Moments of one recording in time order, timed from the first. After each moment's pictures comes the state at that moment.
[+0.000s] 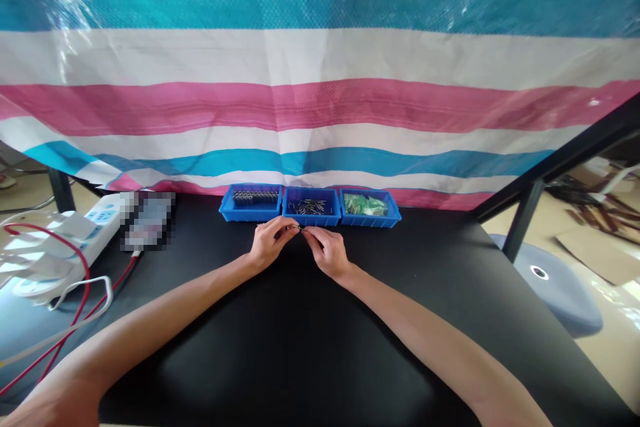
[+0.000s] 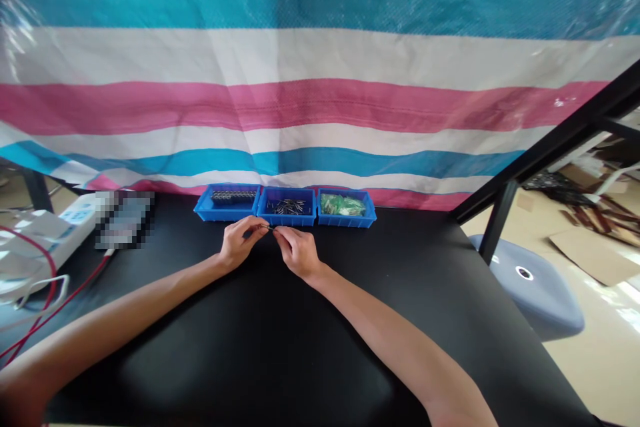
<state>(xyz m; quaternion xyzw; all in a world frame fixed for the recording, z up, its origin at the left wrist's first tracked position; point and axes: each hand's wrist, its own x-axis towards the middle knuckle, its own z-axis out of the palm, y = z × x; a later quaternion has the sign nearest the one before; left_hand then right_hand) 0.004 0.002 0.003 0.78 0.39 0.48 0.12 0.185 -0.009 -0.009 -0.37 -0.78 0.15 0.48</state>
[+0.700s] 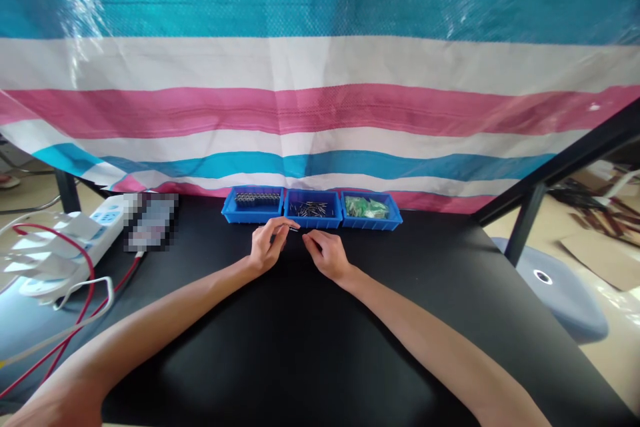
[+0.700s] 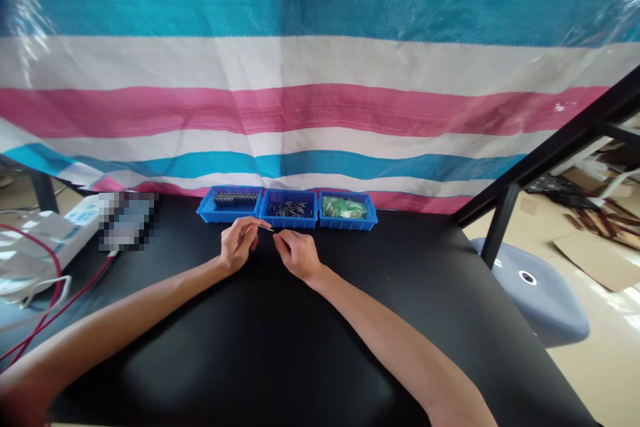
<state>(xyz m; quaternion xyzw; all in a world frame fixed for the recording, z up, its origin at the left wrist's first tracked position) 0.004 -0.009 0.005 0.73 0.38 0.54 0.20 0.185 -0.010 -0.003 -0.40 -0.80 0.15 0.42</state>
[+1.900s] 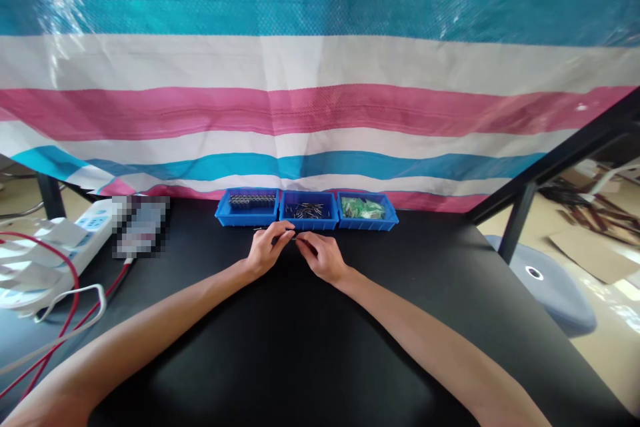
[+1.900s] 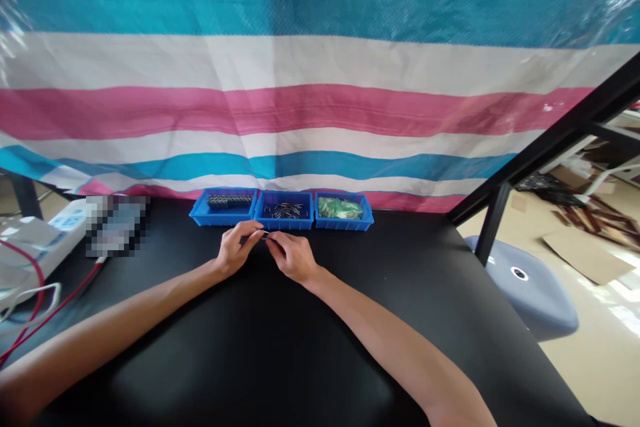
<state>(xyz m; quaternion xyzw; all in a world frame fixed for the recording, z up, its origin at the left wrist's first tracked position) 0.003 0.002 -0.007 0.76 0.39 0.50 0.11 0.184 -0.012 -0.002 -0.37 -0.81 0.17 0.42</state>
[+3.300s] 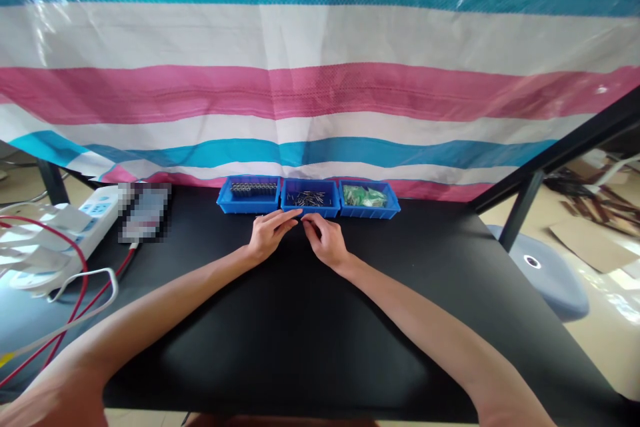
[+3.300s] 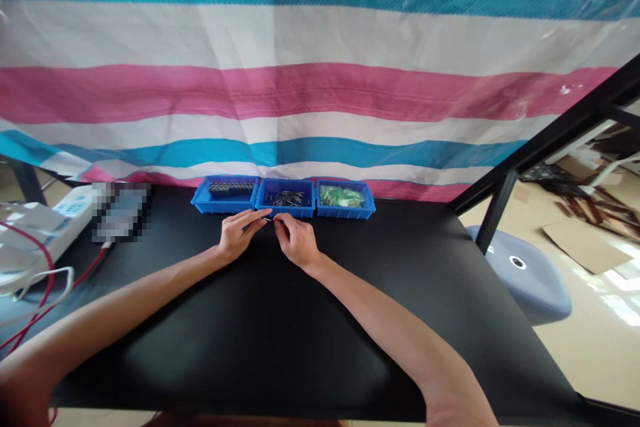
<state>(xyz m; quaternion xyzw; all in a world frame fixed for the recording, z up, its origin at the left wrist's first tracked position) 0.003 0.002 0.002 0.79 0.37 0.48 0.08 0.185 -0.011 0.001 -0.42 -0.78 0.17 0.43</state>
